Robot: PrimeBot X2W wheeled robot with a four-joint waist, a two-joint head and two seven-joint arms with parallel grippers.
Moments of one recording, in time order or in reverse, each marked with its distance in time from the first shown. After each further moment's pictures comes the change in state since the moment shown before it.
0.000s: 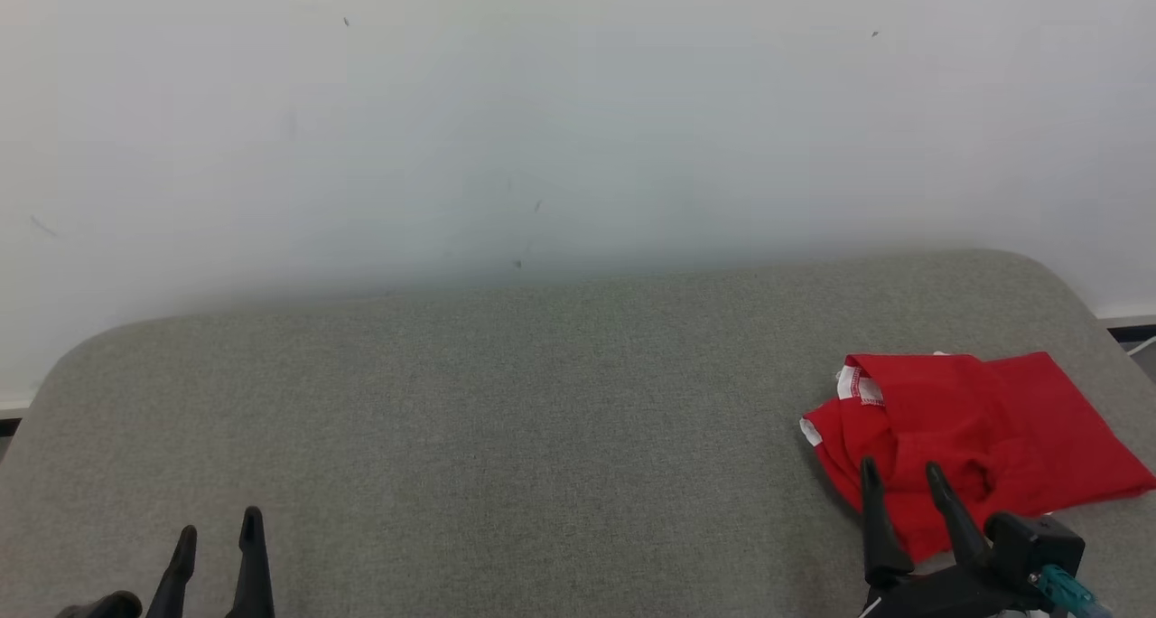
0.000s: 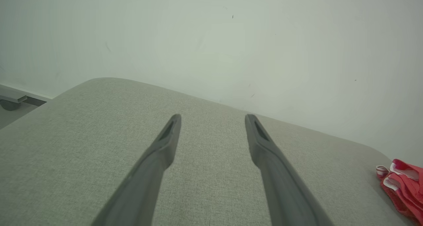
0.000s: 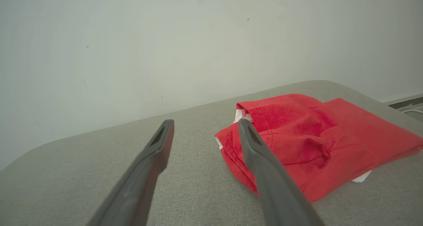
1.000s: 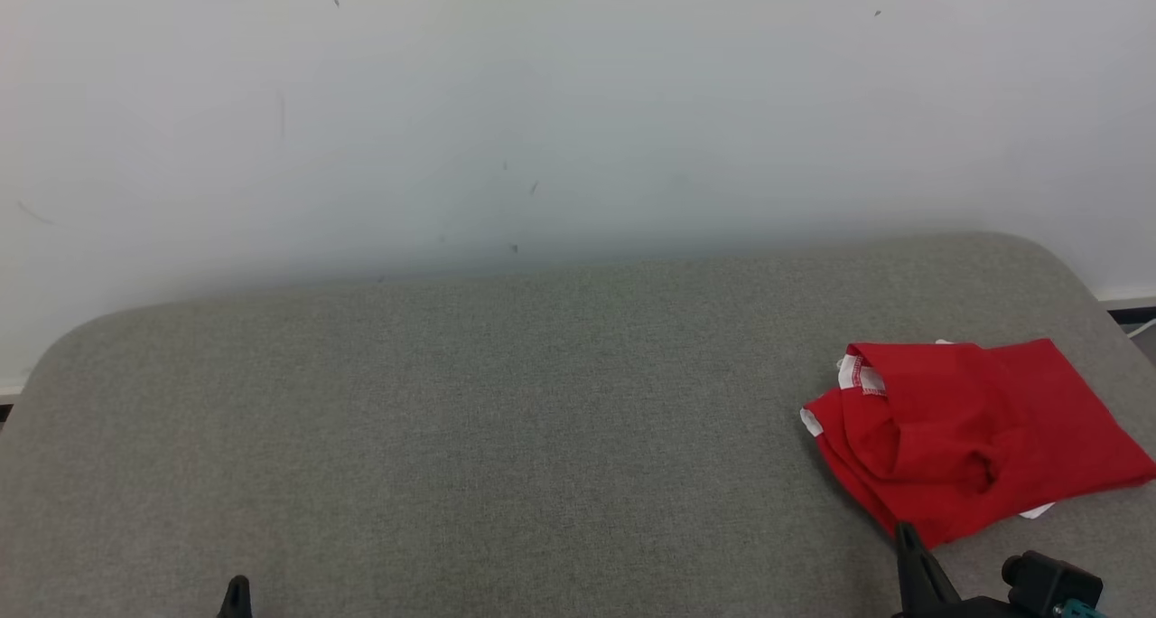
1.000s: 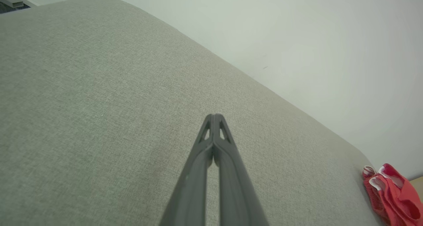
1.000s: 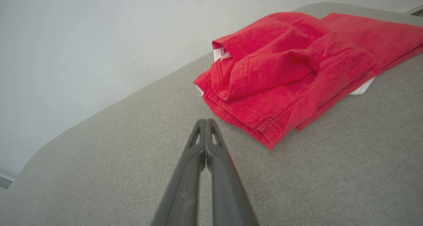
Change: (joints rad) left arm 0.048 -0.084 0.051 0.077 -0.154 -0.037 0.064; right arm 0.040 0.013 -0.031 0.091 0.192 0.043 0.048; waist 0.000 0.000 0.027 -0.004
